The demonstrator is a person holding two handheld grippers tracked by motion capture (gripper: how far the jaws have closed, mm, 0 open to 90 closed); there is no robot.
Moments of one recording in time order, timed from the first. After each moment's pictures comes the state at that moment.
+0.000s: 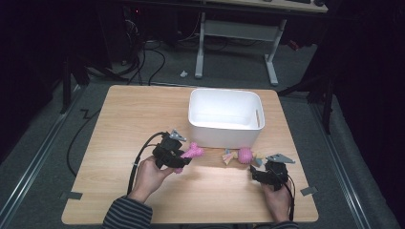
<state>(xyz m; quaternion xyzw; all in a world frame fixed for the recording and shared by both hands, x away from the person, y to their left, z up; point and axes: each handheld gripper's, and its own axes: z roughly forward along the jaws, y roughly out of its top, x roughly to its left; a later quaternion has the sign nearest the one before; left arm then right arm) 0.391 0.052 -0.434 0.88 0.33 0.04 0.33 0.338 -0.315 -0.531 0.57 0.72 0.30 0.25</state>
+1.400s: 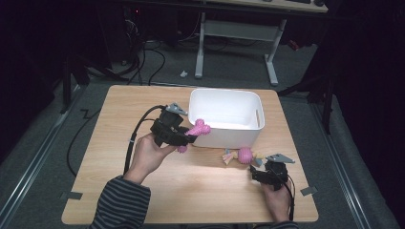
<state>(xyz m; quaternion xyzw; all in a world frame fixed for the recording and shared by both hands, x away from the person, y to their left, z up) 0.407 0.049 -0.345 0.88 0.29 0.05 0.38 0.338 -0.315 -0.531 0.57 0.72 0.30 0.25</state>
